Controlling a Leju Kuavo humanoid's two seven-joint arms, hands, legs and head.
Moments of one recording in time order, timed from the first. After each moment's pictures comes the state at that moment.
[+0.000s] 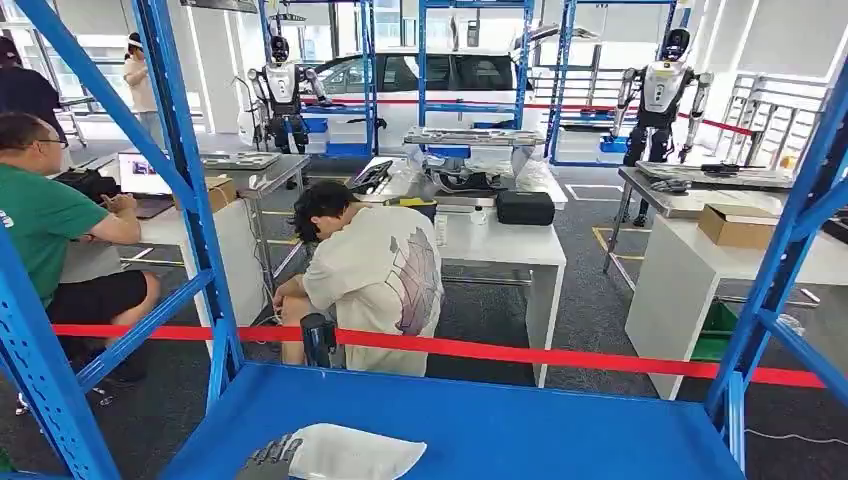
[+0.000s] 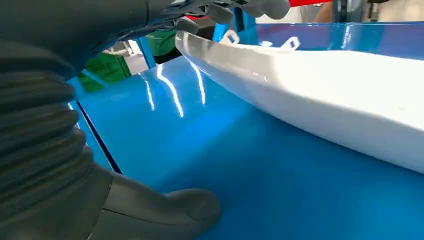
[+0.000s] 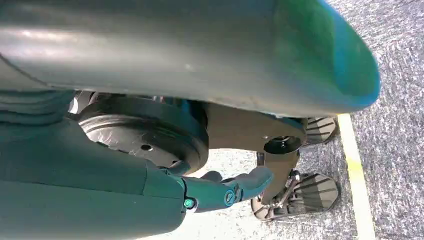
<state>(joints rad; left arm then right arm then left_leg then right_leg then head) -0.76 -0.08 -0.56 -0.31 -1.00 0.22 0.02 -0.03 0.02 0.57 -0.15 -0.85 0.08 0.02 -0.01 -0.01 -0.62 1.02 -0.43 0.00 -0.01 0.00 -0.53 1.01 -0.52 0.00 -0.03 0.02</state>
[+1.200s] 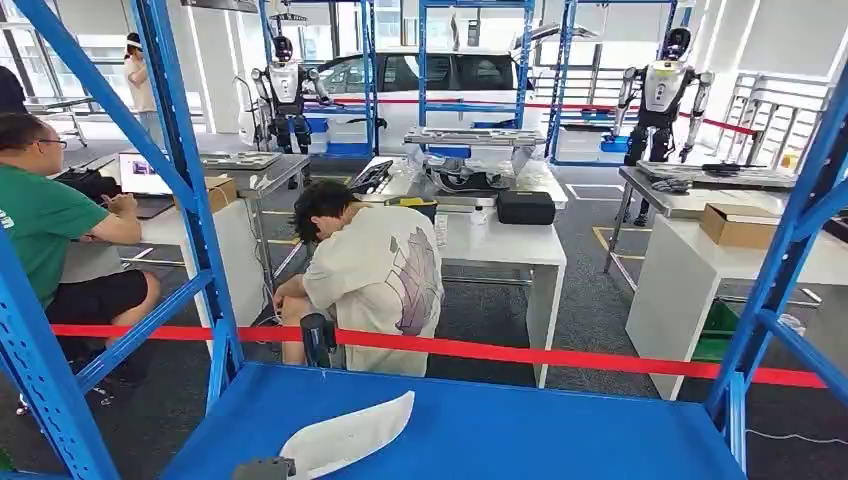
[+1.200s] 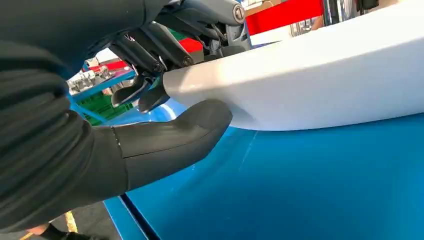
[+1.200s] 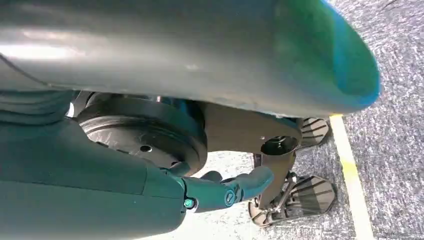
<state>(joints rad) -0.78 -0.07 -0.63 -0.29 -1.12 0.23 0.02 -0.02 0.02 0.56 -0.15 -0.90 0.08 -0.01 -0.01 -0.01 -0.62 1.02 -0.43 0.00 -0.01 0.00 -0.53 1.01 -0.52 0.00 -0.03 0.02</state>
